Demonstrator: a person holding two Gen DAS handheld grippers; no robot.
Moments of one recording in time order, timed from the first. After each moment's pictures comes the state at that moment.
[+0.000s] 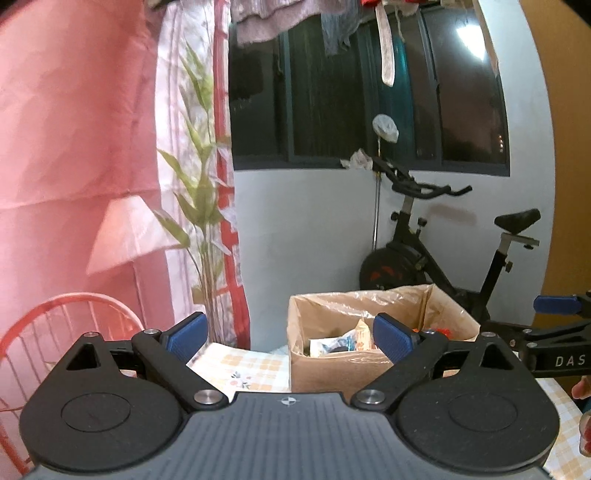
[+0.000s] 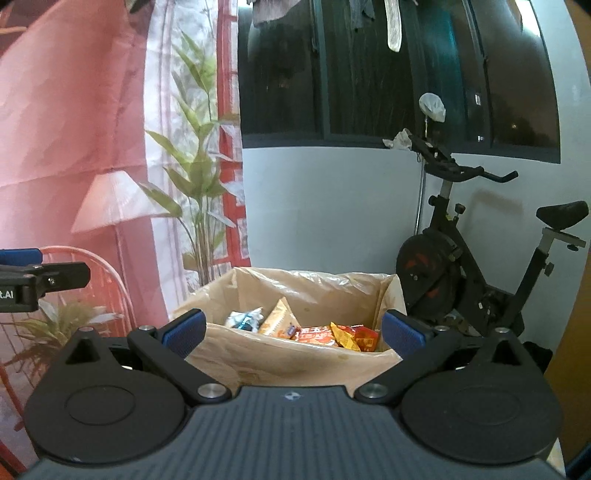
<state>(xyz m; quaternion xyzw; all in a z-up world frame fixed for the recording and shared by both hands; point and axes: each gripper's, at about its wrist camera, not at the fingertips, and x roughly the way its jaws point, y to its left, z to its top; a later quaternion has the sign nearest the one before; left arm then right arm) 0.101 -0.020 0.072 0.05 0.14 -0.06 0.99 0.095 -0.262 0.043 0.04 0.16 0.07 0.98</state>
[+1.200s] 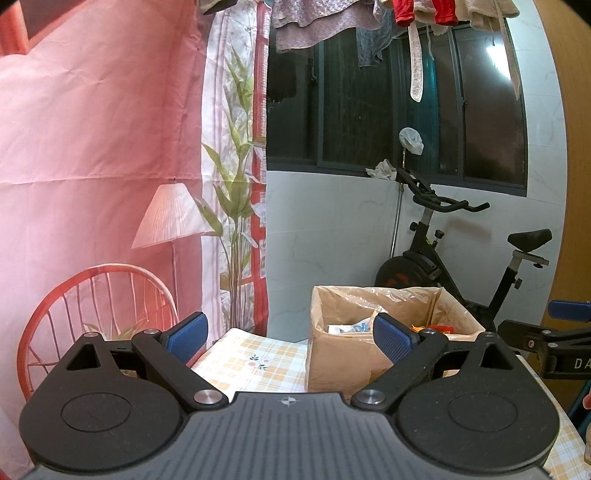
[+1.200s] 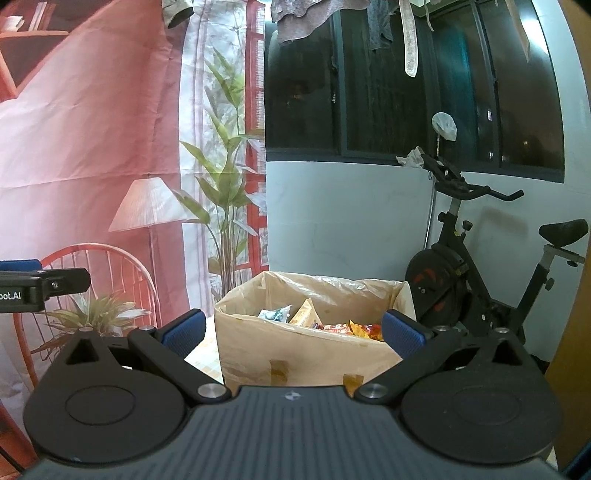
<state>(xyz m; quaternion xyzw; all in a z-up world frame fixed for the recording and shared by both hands) 0.049 0.004 0.072 0.01 0.14 -0.03 0.99 0.034 -0.241 0.059 0.02 0.15 0.09 0.98</state>
